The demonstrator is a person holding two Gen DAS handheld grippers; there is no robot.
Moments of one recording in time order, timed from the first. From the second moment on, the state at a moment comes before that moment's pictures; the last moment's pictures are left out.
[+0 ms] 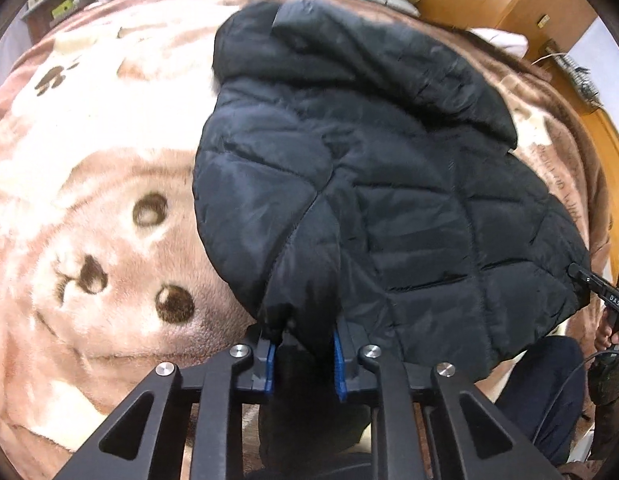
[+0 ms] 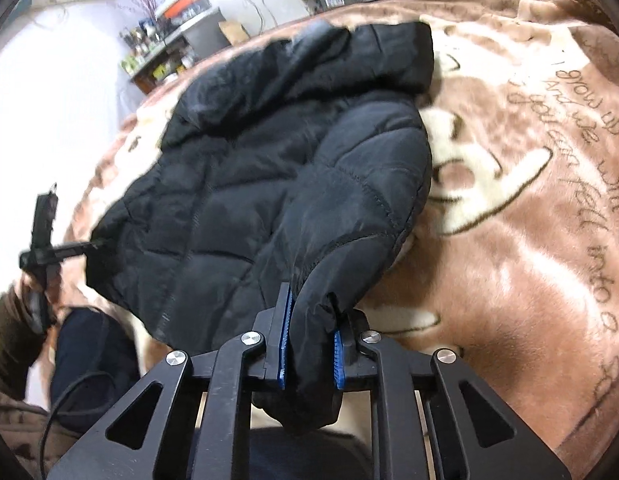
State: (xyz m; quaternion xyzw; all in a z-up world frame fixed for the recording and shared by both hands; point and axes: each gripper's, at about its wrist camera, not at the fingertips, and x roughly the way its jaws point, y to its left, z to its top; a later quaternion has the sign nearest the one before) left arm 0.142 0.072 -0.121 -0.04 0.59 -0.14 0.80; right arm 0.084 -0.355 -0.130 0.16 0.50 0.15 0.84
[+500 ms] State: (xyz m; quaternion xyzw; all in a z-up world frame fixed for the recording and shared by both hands) left arm 0.100 0.097 -0.042 -0.10 0.54 -0.18 0.82; right arm 0.038 -0.370 -0.079 0.22 0.45 0.18 0.85
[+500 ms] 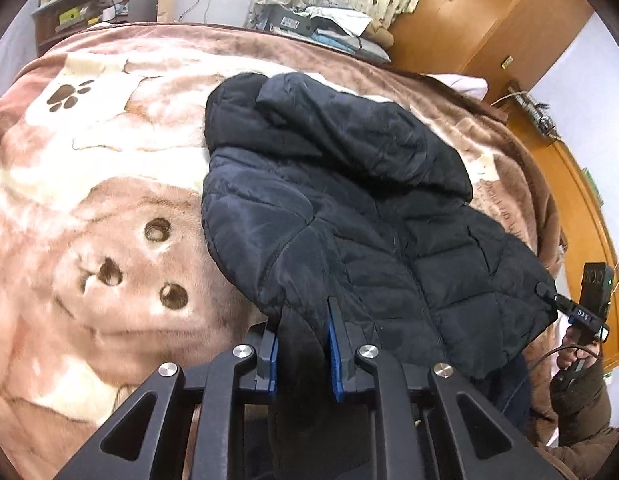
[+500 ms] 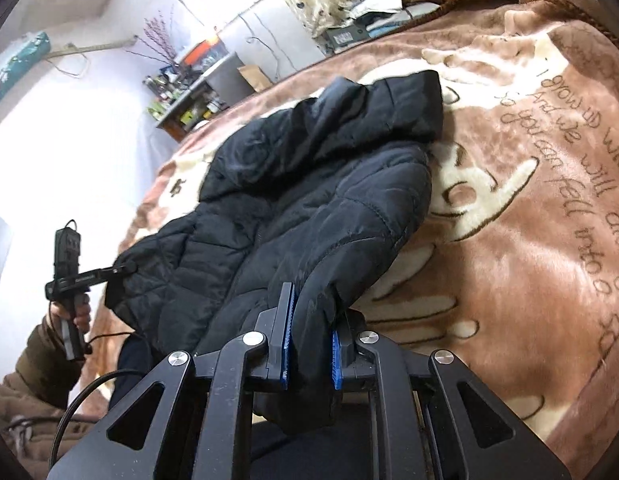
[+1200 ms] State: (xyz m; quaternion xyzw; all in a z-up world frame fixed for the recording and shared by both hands) left arm 0.207 0.137 -0.015 -0.27 0.52 -0.14 0.80; right arm 0.141 -0.408 -0.044 0.30 0.43 0.16 0.84
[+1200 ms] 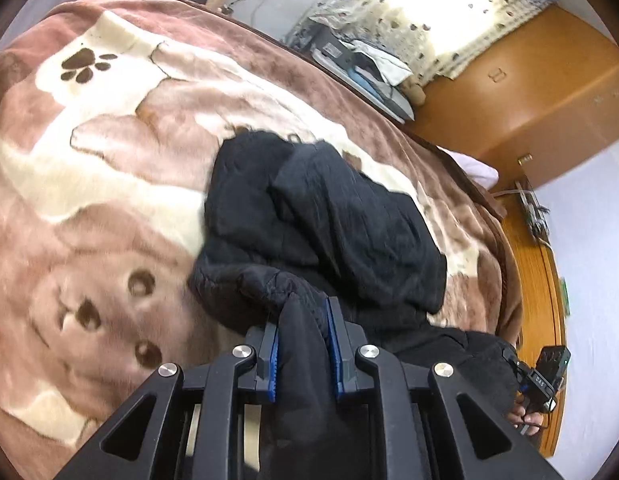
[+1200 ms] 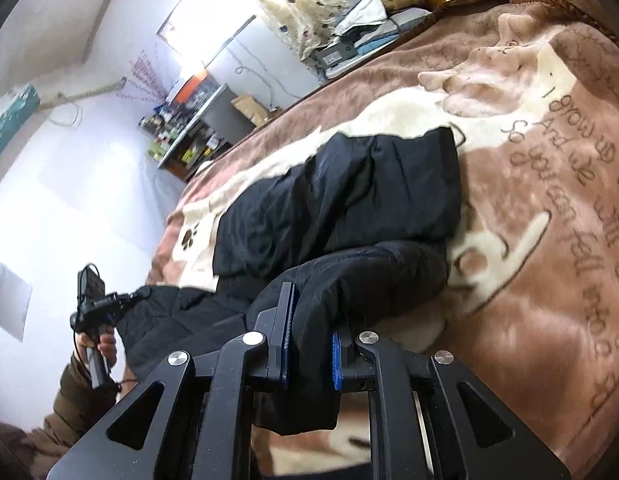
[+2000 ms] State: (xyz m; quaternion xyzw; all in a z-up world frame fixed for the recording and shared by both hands) left arm 0.414 0.123 -0.101 -0.34 0.56 -0.06 0.75; right arm 0.336 -0.438 -0.113 0.38 0.50 0.06 0.78
